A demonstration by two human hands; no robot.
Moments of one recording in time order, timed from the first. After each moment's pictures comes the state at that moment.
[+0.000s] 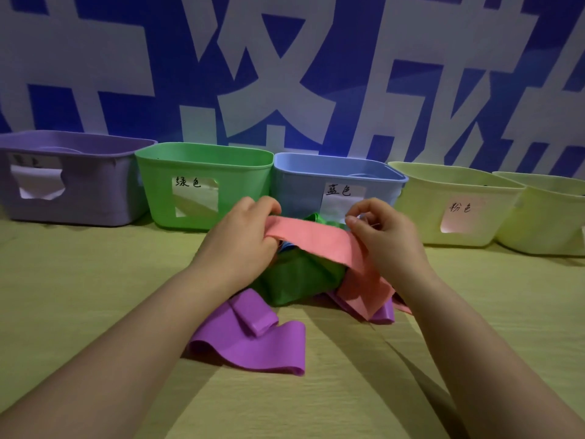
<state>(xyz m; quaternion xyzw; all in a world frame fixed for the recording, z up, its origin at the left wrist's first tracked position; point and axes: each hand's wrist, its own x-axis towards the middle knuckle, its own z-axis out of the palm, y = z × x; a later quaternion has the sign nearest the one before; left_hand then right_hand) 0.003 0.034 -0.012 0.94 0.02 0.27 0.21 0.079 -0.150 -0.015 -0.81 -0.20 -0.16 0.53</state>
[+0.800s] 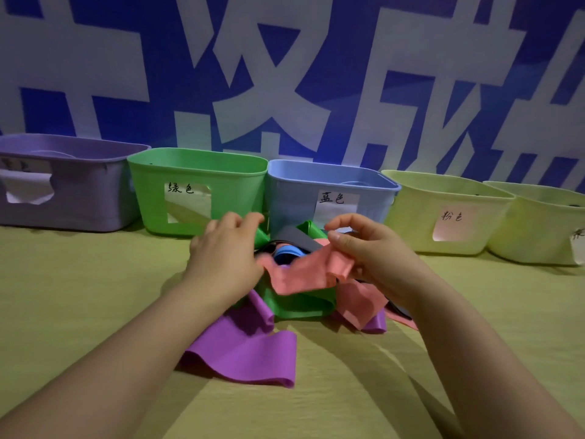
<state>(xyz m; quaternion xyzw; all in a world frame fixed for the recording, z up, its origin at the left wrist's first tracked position) 0.011 0.037 -0.026 0.96 0.11 0.24 0.10 0.059 -0.155 0.001 -0.74 -0.22 0.11 0.63</state>
